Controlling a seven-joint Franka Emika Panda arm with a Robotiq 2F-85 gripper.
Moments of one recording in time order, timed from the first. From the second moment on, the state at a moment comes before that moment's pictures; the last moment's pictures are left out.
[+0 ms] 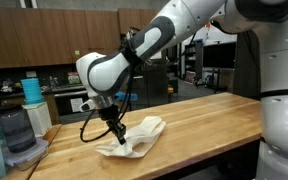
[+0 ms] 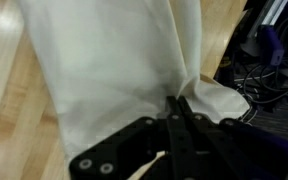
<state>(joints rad) 0.55 0.13 0.54 -2.02 -0.17 1.93 -0.84</state>
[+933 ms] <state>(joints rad) 0.43 -0.17 0.40 -2.11 0.26 2.15 -0.84</state>
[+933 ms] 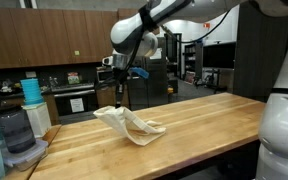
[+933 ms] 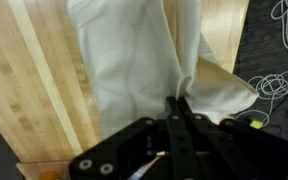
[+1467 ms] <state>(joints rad) 0.43 -0.36 0.21 -2.63 0.75 2.38 -0.97</state>
